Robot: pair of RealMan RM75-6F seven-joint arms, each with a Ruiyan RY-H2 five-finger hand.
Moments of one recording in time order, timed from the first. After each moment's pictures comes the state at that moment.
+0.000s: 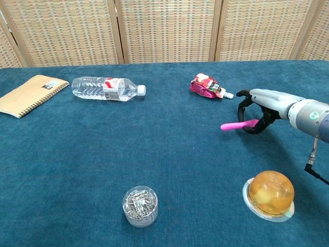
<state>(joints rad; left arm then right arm) -0.07 -1.14 -0.05 -1.68 1.42 1.47 0.23 0.70 -1.69 0.27 -1.18 -0.99 0.84 -0.23</state>
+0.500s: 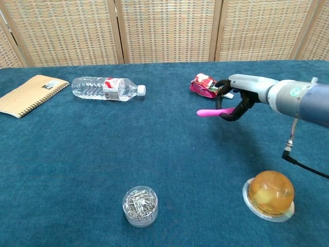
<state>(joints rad) -0.20 -1.13 -0.10 -1.56 1.51 1.39 0.12 0.80 -1.62 0.35 -1.38 -0.78 0.78 -0.32</state>
